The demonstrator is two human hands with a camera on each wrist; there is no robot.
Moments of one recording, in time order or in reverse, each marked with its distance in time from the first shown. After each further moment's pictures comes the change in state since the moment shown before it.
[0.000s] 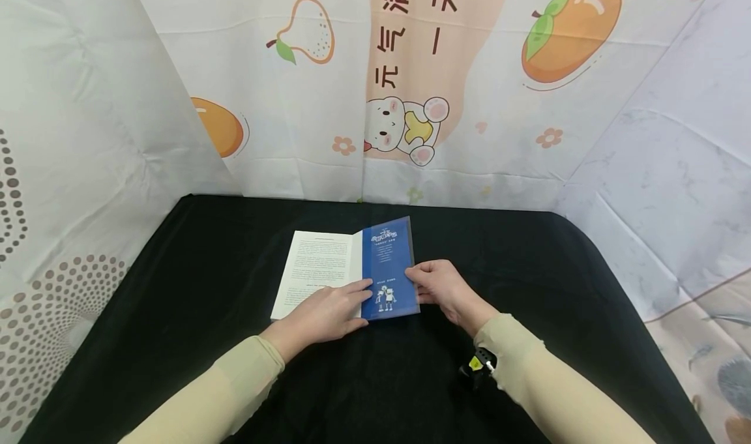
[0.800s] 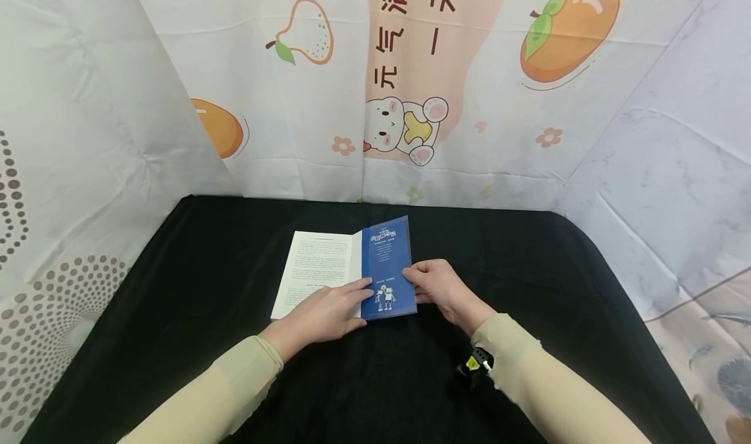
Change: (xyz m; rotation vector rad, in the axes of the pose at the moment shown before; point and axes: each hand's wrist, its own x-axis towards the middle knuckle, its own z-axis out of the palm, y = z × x) left_hand 0.000 -0.001 -0.001 -0.045 -0.016 -0.011; right_hand -0.011 -0.016 0.006 -0.067 -0.044 -0.024
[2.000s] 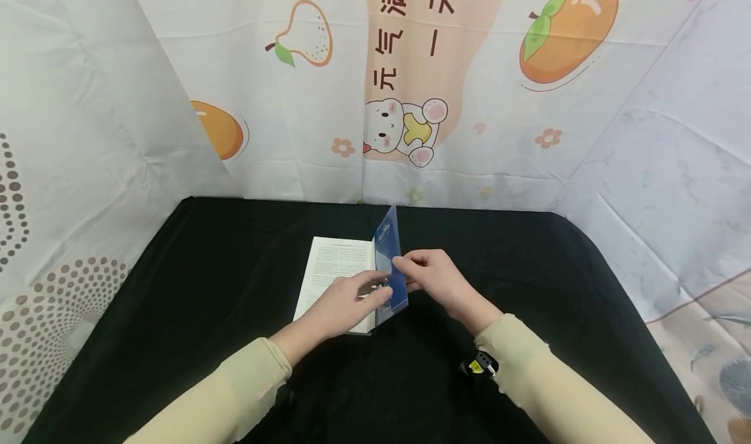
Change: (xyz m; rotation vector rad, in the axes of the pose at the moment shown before) left_hand 0.013 0.035 -0.024 -0.624 0.136 -0.267; right_hand -0.005 -0.015 0.002 -0.160 -0.007 -0.265
